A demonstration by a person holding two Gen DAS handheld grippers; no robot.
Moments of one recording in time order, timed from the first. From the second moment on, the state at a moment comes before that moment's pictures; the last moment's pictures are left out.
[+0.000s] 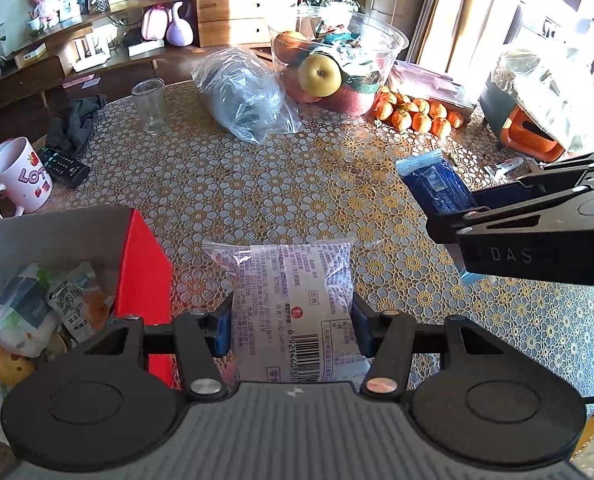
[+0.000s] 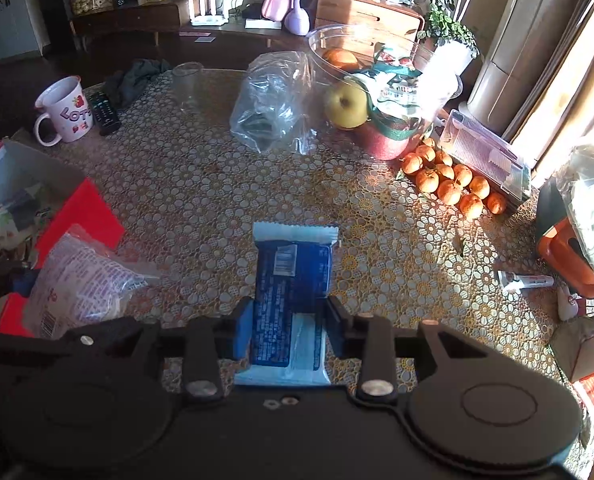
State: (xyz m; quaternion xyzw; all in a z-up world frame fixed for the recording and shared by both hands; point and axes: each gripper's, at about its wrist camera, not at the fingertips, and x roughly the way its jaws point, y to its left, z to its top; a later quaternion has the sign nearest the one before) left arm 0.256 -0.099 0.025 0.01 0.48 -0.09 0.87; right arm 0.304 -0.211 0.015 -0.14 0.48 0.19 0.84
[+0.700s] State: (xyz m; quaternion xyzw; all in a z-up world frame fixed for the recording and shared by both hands) left arm 0.176 0.024 0.068 -0.01 0.46 -0.04 0.89; right arm 0.195 -0.111 0.068 -0.18 0.44 0.30 0.83
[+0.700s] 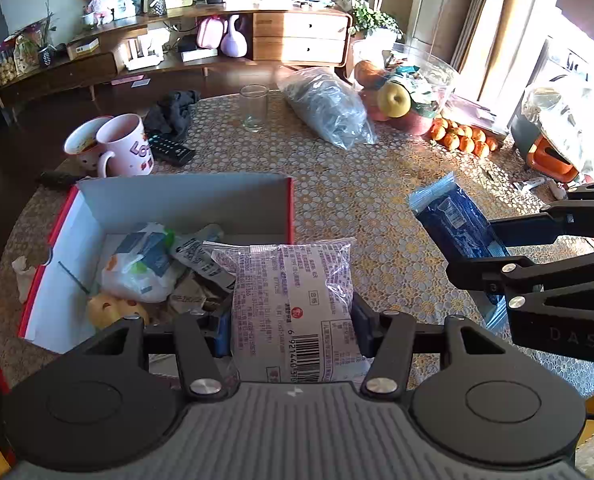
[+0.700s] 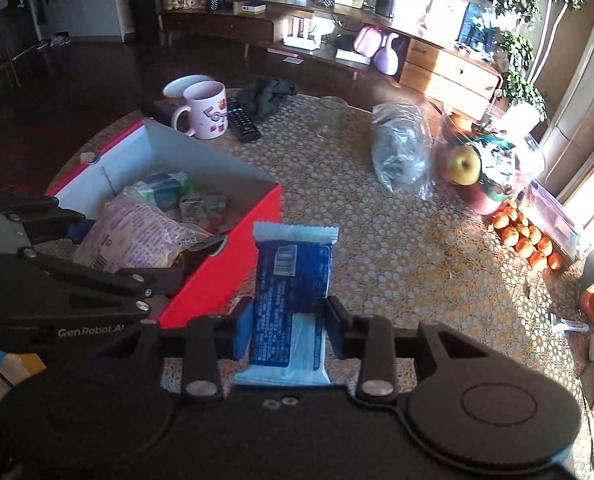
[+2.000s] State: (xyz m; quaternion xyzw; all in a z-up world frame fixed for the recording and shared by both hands) left arm 0.231 0.192 0.010 -0.04 0.51 0.04 0.86; right arm 0.216 0.049 -0.001 -0.21 0.47 0.34 0.79
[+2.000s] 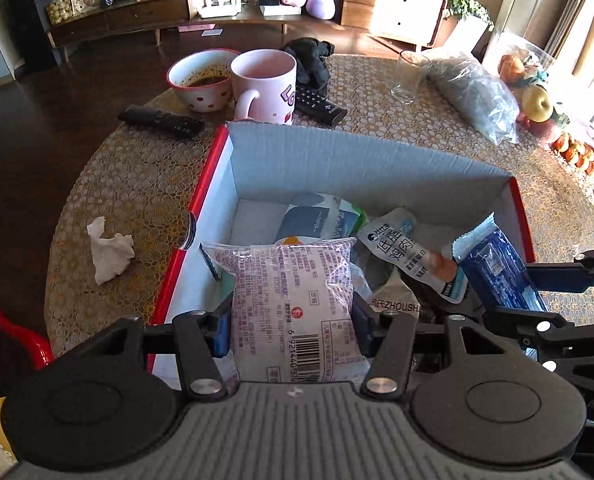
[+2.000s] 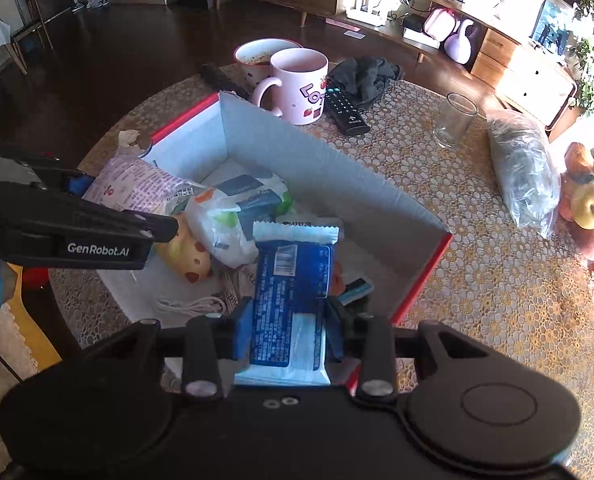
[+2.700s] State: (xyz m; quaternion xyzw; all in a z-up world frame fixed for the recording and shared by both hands) left arm 0.260 0.196 -0.030 -0.03 0.53 0.05 0.85; right arm 0.246 0.077 -0.047 -0.20 0.49 0.32 0.79
